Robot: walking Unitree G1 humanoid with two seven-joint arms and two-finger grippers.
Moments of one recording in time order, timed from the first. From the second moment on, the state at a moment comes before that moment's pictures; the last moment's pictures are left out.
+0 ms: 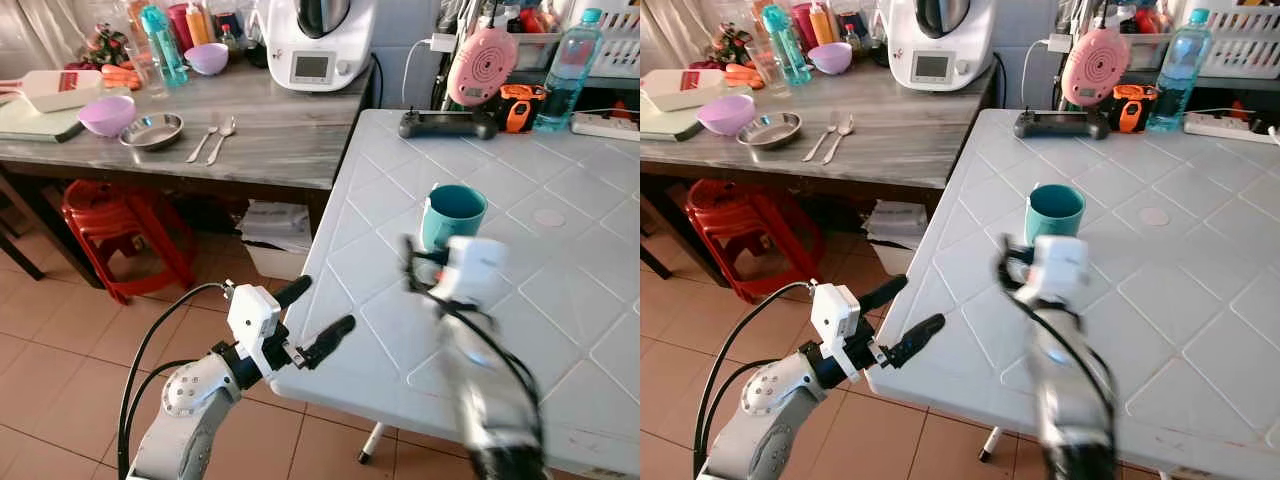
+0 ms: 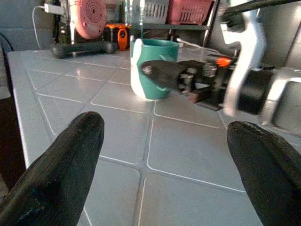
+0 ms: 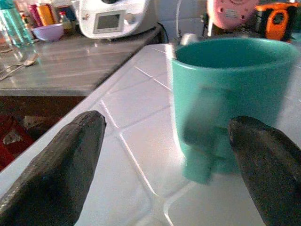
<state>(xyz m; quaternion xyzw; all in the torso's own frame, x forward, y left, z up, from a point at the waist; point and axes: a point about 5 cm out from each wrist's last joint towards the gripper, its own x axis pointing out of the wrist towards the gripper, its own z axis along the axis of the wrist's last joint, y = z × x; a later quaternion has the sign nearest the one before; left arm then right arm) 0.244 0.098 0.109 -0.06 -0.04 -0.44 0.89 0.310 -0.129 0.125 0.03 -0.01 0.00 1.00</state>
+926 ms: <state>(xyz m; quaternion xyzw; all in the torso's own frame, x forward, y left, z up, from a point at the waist) 0.239 0.103 0.108 -0.07 -0.04 -0.46 0.89 0.323 -0.156 0.124 -0.02 -0.01 -0.11 0.99</state>
